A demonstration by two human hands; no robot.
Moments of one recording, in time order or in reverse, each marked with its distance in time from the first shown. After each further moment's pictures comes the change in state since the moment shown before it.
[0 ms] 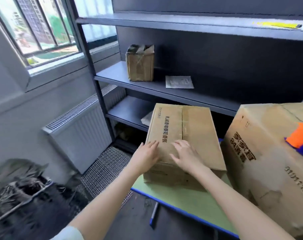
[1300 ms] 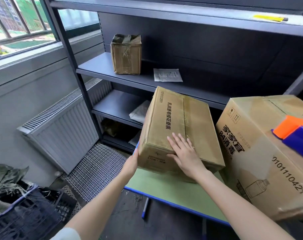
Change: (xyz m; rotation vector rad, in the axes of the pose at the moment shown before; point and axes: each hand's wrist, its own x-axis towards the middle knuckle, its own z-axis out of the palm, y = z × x) left_hand -0.003 -0.019 0.047 -1.000 -0.104 -0.712; right_hand -0.025 0.023 0.010 -0.066 0.034 -0.035
